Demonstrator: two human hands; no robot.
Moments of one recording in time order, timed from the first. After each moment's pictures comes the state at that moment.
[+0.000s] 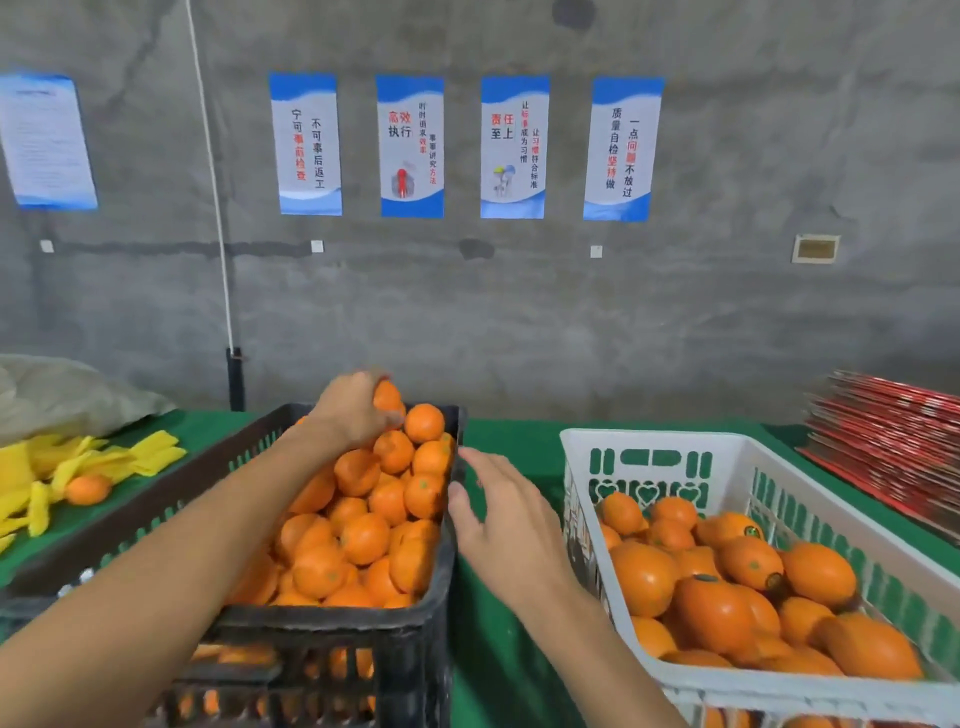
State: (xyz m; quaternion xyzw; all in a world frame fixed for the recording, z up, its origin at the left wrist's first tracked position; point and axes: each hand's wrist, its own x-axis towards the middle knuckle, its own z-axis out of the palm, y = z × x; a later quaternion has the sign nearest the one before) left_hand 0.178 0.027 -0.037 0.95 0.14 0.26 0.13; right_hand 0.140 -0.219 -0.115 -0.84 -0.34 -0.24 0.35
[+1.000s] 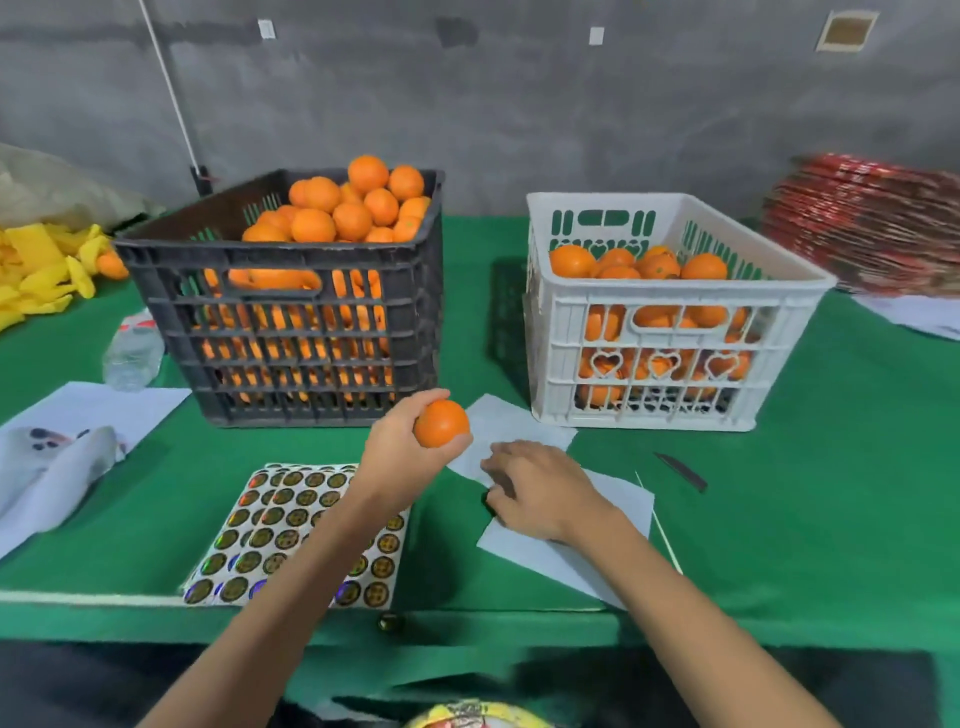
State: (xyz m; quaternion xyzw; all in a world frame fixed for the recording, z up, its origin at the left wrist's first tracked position) left_hand -0.108 -0.184 -0.294 0.86 0.12 0.19 0.45; right_hand -0.042 -0.376 -0.310 -0.92 -0.39 0.02 0.07
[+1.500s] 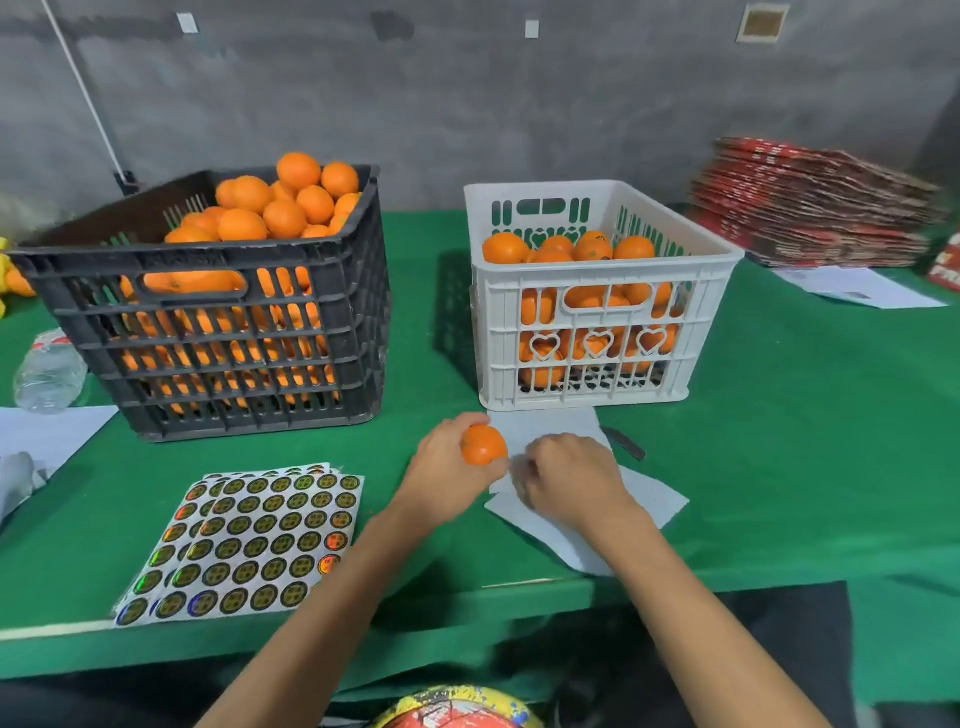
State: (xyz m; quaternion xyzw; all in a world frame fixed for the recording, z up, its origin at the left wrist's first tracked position) left_hand -0.093 -0.278 -0.303 0.89 0.07 0.07 0.45; right_hand -0.057 -0.451 -0.294 -0.97 -0.25 -0.06 0.06
